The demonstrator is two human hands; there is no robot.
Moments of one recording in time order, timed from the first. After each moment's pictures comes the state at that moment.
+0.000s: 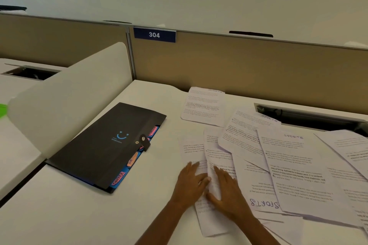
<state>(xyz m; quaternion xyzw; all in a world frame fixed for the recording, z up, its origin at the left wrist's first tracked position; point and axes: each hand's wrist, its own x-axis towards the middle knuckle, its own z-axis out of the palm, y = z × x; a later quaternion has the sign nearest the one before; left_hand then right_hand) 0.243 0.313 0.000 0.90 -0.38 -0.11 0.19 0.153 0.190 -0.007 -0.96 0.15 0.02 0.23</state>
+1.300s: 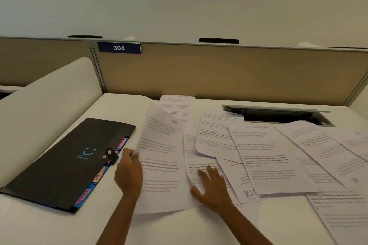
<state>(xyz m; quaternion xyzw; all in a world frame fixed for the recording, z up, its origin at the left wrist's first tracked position) 0.268 0.323 0.063 0.89 -0.02 0.14 0.44 0.138 0.142 -0.008 -0.95 0.22 0.04 0.22</state>
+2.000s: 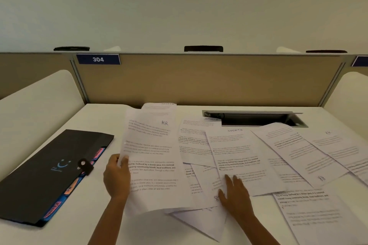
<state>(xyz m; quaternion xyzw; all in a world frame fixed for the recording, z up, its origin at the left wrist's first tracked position) 0.228 0.274 0.091 0.85 -0.01 0.12 0.52 0.056 0.039 0.001 -0.92 0.35 -0.01 0.15</state>
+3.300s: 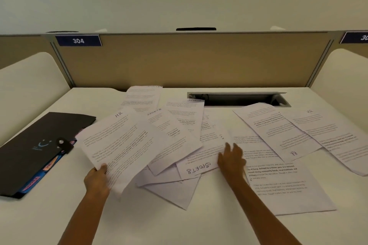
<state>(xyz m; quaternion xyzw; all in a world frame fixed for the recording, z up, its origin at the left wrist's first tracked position) 0.164 0.271 0.061 0.69 0.19 -0.07 0.69 0.031 -0.027 0.008 -0.88 0.43 -0.09 0.17</state>
